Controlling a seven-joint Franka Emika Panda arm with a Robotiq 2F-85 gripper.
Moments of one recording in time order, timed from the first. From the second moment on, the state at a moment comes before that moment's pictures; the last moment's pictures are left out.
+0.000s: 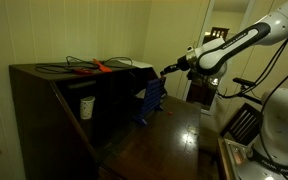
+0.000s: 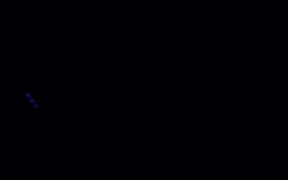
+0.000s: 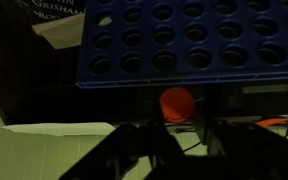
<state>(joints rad) 0.21 -0.32 -0.60 -2.74 0.03 3.41 -0.24</state>
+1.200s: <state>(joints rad) 0.48 -0.36 -0.92 -2.74 -0.03 3.47 -0.24</state>
